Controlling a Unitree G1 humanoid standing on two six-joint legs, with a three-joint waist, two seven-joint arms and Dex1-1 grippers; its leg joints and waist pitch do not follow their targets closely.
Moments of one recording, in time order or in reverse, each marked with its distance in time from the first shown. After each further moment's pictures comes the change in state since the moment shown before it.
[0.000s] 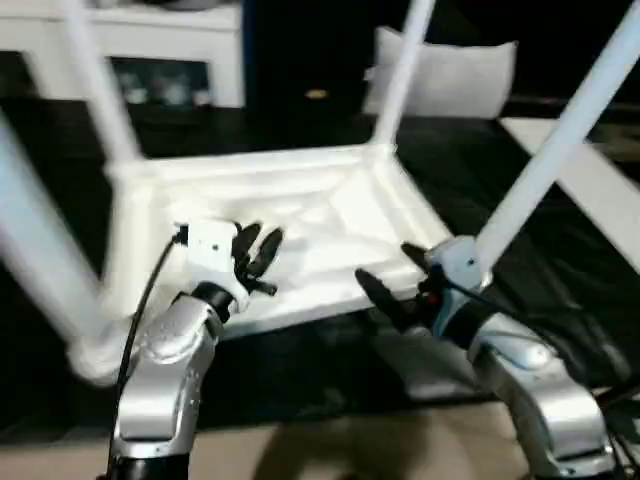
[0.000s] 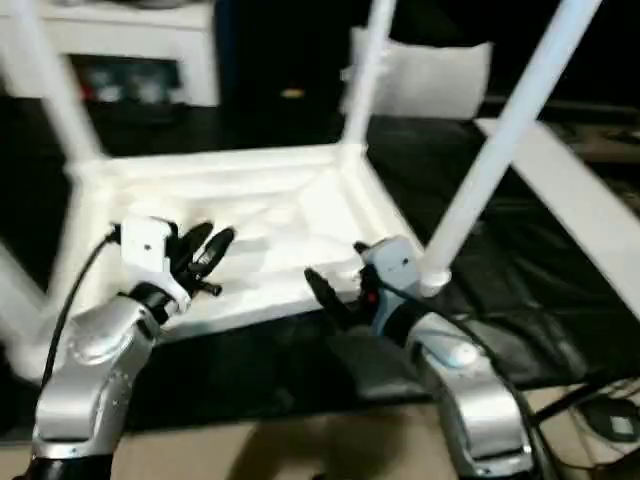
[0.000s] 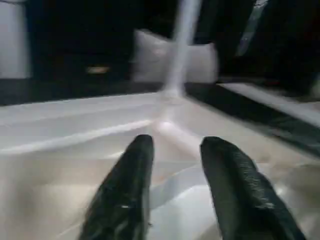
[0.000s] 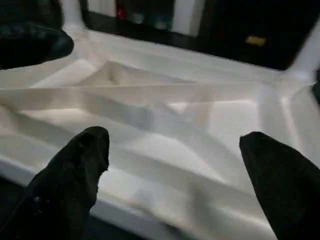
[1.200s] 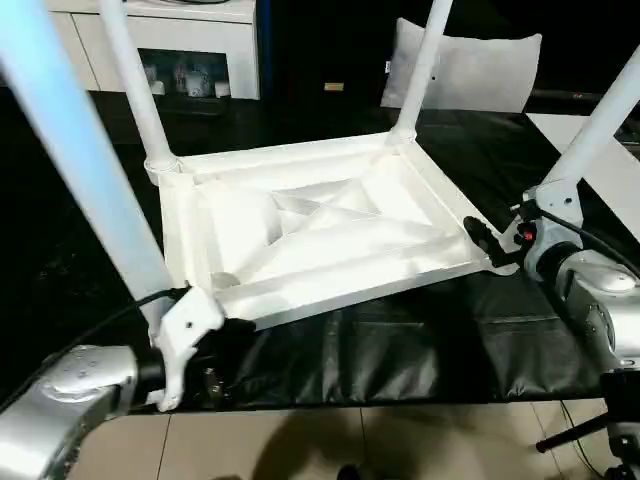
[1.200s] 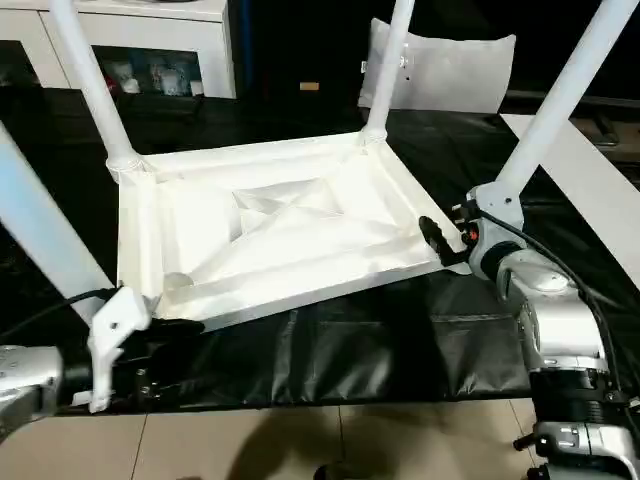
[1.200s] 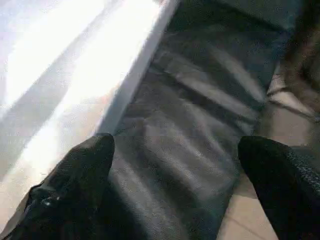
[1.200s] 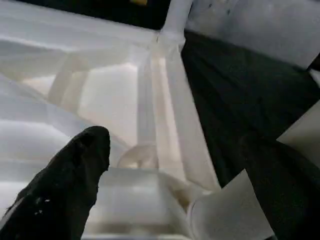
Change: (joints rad) left arm 0.156 0.553 -0.110 -0.245 -0.112 0.358 -0.334; right arm -0.361 -0.241 -0.177 0.524 -0.050 -0.034 -0.091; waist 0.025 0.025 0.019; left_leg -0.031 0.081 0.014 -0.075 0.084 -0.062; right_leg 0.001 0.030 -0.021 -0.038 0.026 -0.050
